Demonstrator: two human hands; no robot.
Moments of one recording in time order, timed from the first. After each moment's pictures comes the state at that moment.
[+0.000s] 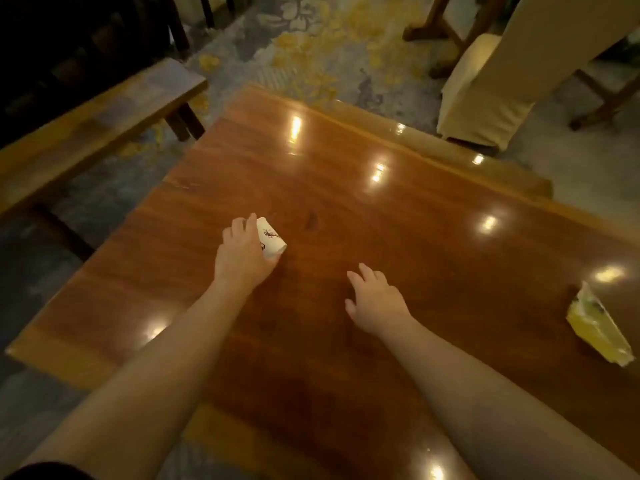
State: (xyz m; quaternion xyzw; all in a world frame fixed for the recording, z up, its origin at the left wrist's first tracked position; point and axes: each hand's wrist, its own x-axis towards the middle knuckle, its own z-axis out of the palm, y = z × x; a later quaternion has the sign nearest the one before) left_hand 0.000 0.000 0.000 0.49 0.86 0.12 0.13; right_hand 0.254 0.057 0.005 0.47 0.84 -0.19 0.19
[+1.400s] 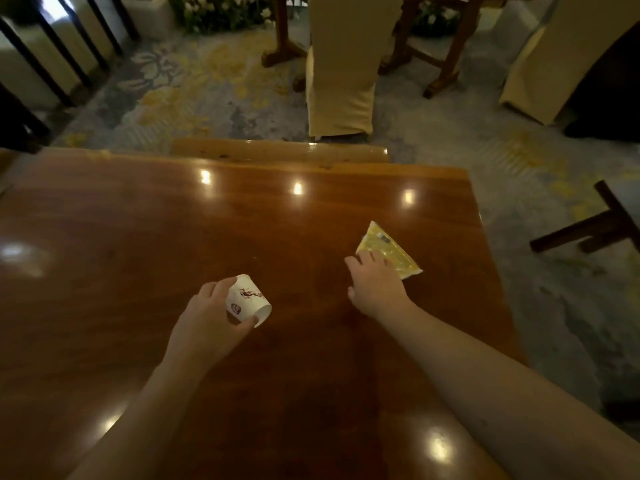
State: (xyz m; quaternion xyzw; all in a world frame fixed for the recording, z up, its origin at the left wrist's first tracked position) left_hand 0.376 0.004 0.058 0.60 0.77 0.12 0.20; right_hand 0.662 0.114 0.027 0.57 0.82 -0.07 0.06
